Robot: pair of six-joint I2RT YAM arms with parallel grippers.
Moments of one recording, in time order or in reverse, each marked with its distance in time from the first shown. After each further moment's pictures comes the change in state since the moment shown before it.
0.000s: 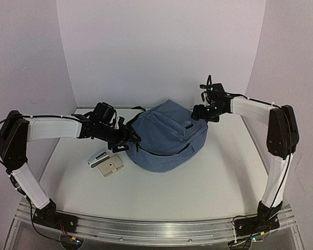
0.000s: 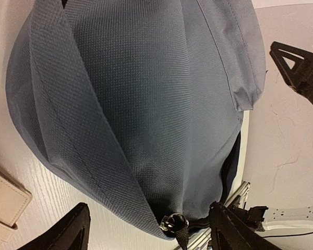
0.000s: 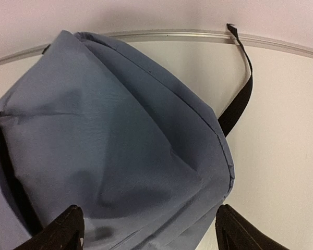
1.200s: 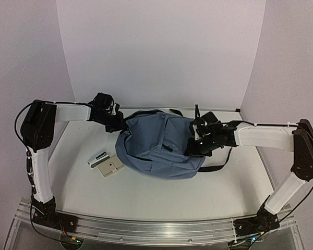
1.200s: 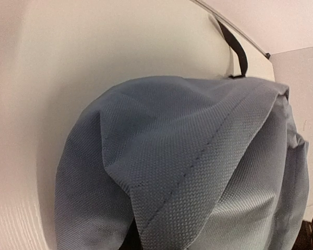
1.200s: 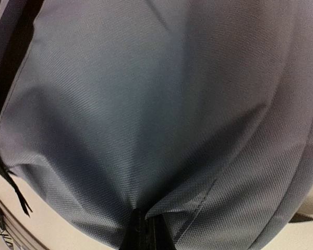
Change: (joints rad) left arm 0.218 0.399 0.394 -0.008 -0.010 0.258; right arm 0.344 -0.344 -0.539 0.047 -0.097 0.307
